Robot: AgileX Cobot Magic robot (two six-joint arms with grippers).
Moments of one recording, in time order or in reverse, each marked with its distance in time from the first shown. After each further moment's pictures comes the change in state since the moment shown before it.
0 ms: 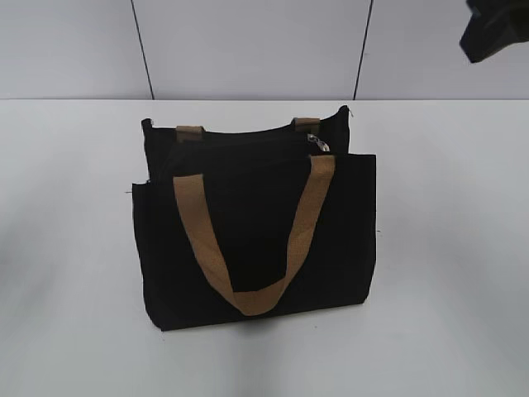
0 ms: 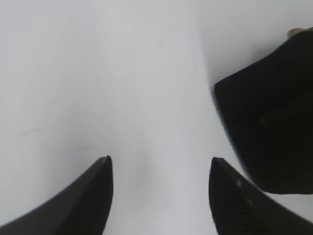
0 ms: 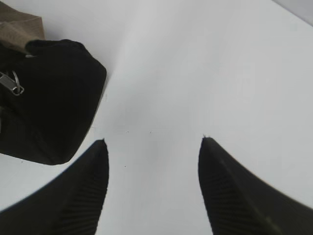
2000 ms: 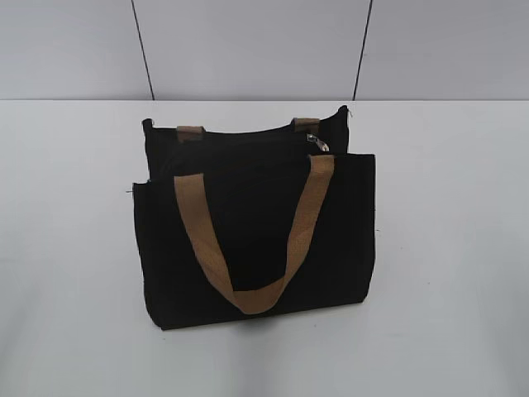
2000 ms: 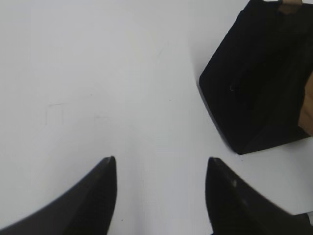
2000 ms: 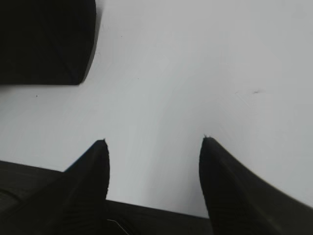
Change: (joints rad) left arm 0.000 -0.804 0.256 0.110 0.226 -0.144; right arm -0.598 -1.063 0.887 0.476 -0.076 -0.355
